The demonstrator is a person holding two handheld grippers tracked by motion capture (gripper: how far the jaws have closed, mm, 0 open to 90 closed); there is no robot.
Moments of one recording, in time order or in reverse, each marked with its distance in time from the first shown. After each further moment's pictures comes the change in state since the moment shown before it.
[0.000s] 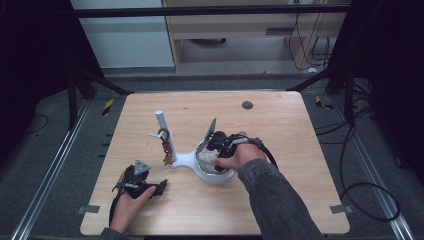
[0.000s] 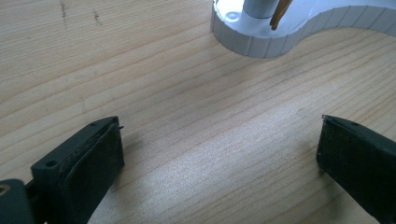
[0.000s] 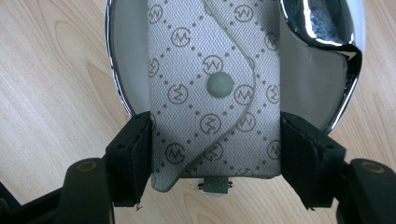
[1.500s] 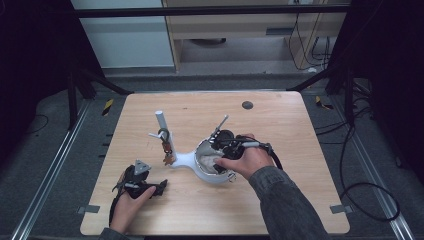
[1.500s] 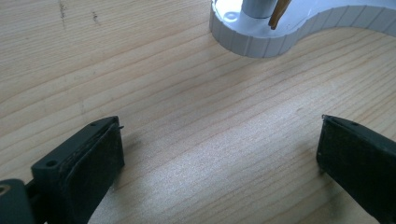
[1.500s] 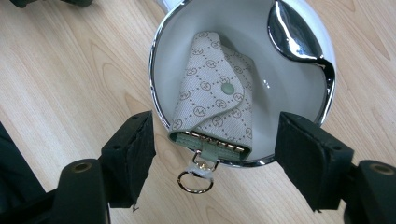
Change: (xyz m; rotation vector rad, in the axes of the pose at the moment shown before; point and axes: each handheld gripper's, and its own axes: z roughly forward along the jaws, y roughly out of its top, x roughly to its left) left arm 0.000 0.000 0.000 0.003 -0.003 0.004; right arm 0.007 -0.021 -0.029 -0.196 0.043 0.066
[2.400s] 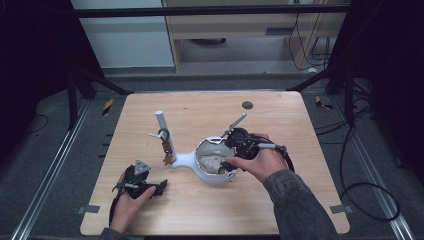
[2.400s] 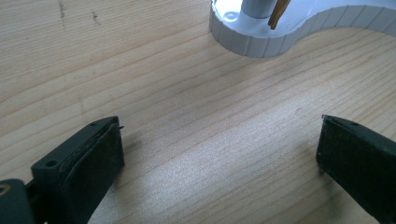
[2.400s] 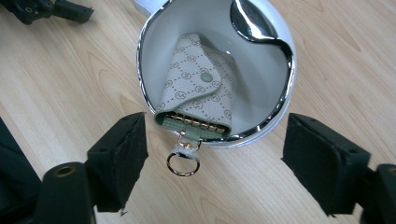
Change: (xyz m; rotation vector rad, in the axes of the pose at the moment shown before) left arm 0.000 0.000 0.000 -0.003 0.000 0.000; right arm -0.013 -0.025 -0.022 -0.095 -0.007 0.065
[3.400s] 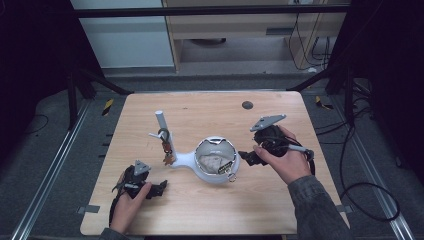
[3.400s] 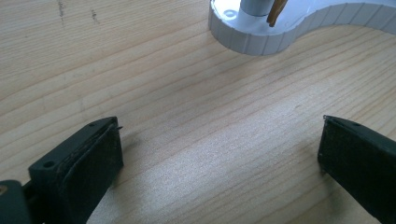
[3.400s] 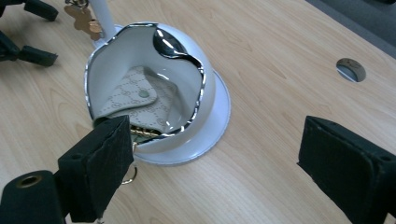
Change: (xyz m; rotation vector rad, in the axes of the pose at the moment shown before) left arm 0.000 -0.001 -0.001 0.004 -0.003 0.005; right arm -0.043 -0.048 -0.022 -0.279 -0.090 0.040
